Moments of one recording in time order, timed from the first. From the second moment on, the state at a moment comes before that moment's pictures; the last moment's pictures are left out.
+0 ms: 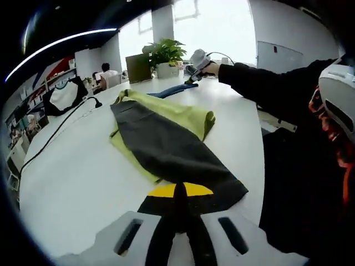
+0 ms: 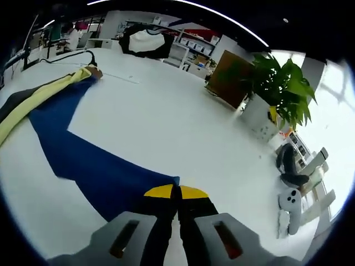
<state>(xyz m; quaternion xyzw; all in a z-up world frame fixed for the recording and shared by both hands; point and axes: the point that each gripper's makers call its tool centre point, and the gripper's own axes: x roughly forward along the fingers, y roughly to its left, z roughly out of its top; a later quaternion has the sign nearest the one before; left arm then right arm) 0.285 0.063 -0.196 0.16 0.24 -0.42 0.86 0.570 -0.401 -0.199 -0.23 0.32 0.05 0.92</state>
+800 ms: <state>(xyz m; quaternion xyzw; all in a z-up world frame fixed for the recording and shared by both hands) 0.316 0.080 -0.126 0.21 0.10 -0.39 0.89 0.572 -0.398 -0.198 -0.34 0.33 0.05 0.88</state>
